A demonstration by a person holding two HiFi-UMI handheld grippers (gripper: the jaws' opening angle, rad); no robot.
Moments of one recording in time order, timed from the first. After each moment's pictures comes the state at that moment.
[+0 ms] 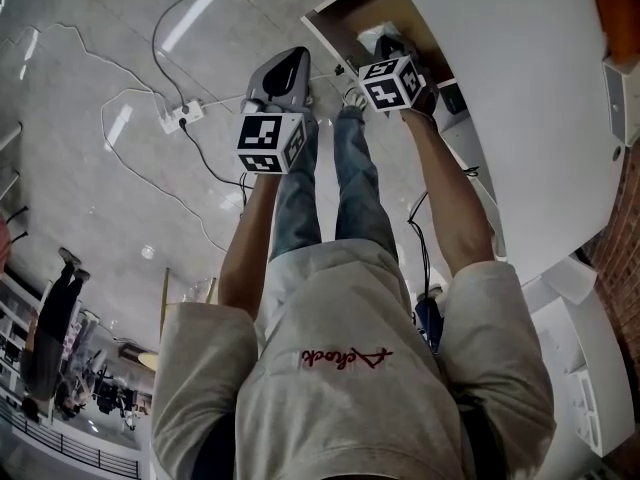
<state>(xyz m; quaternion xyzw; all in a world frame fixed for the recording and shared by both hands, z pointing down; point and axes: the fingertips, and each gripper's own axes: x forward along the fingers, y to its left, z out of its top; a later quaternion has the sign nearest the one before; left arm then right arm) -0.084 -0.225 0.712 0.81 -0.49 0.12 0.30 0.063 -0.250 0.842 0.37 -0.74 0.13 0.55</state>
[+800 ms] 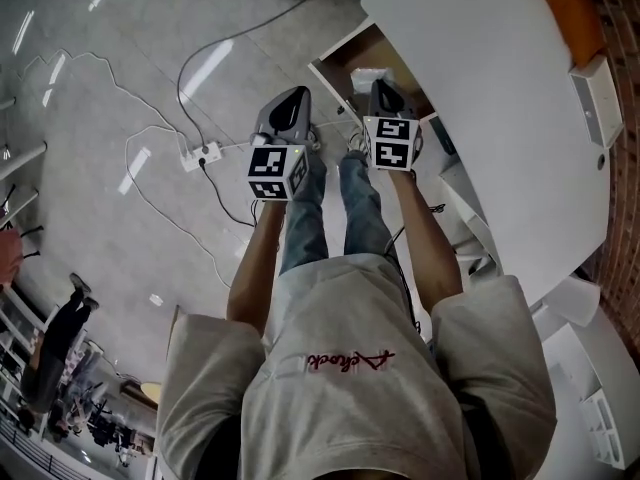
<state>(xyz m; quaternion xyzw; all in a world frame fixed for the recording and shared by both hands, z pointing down) -0.092 -0.226 0.648 0.81 -0.51 0.11 0.26 0.048 -0.247 0.714 0.52 -0.76 0.21 0.33</state>
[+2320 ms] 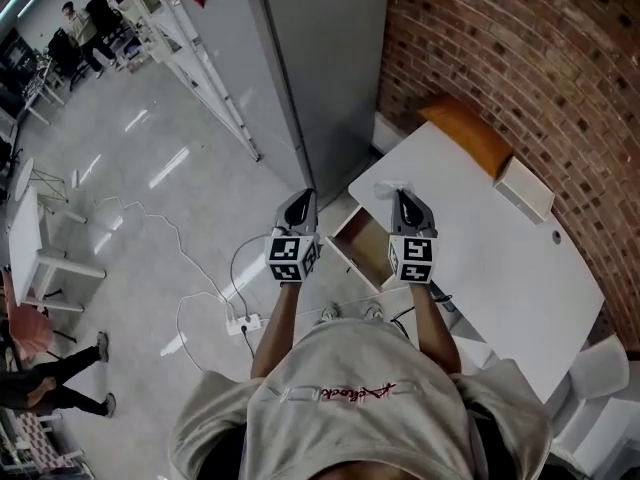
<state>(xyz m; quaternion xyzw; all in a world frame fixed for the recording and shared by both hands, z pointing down) -0.086 -0.263 0.355 0.85 -0.53 0.03 0.05 0.101 -0.253 0.351 0.60 -0.80 0.01 0.10</state>
